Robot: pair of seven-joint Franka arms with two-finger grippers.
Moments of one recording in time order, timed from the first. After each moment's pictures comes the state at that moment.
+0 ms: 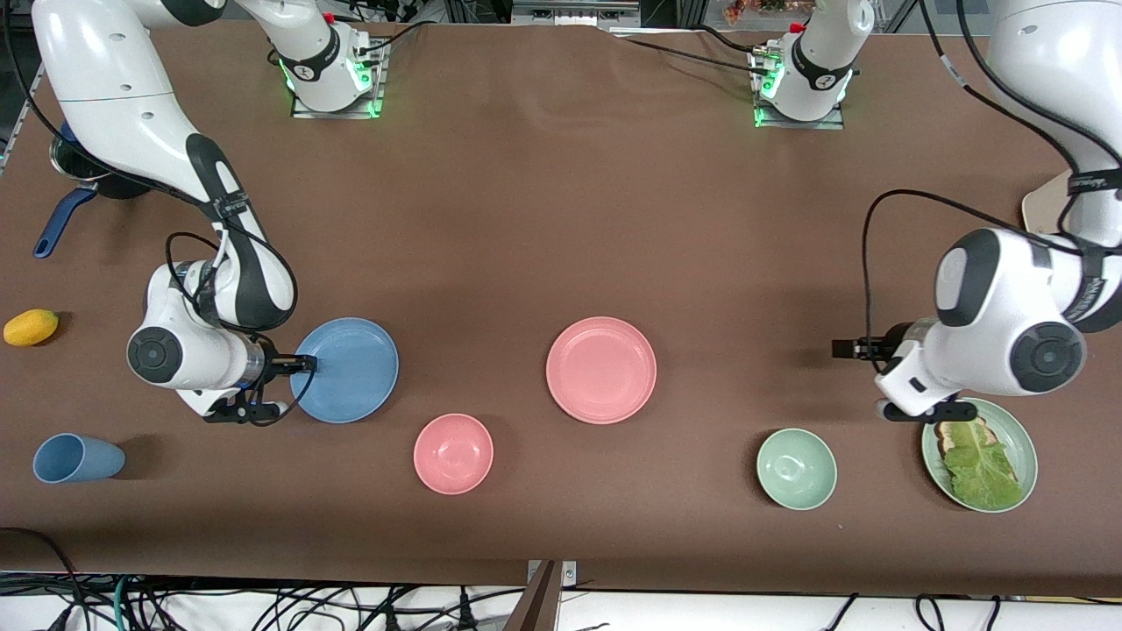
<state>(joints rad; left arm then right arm) 0.14 0.58 -0.22 -1.41 0.11 1.68 -0.11 -0.02 0.74 0.07 -1.60 -0.06 2.17 0.01</state>
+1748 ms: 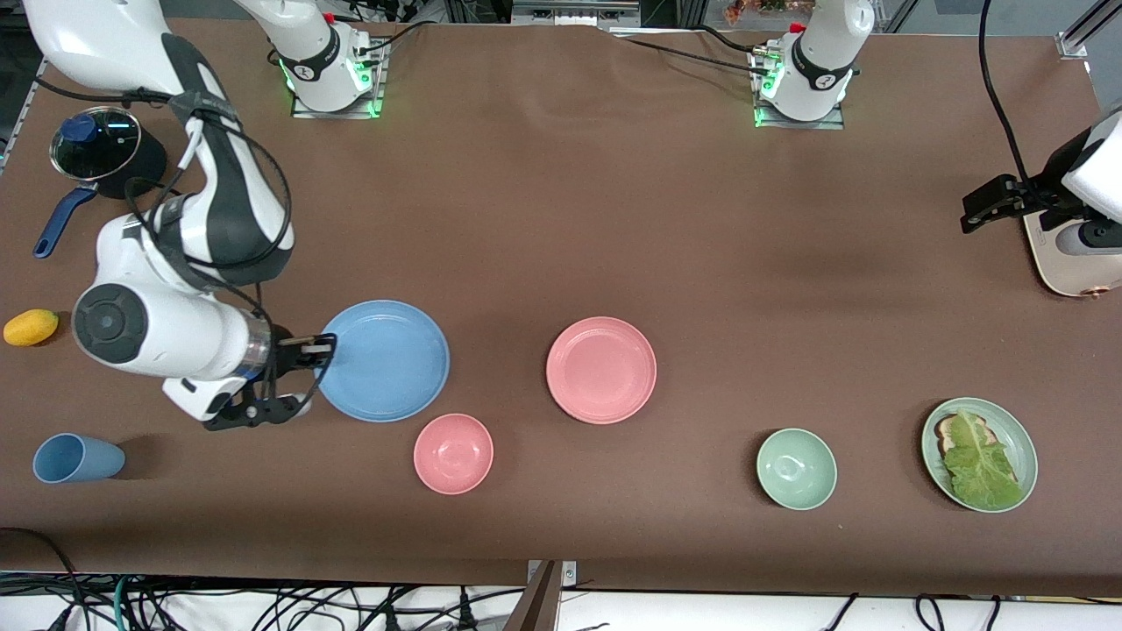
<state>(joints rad) 0.04 0.02 -0.03 -1.60 0.04 1.55 -0.02 0.03 0.64 0.30 -1.26 -0.05 1.79 0.14</state>
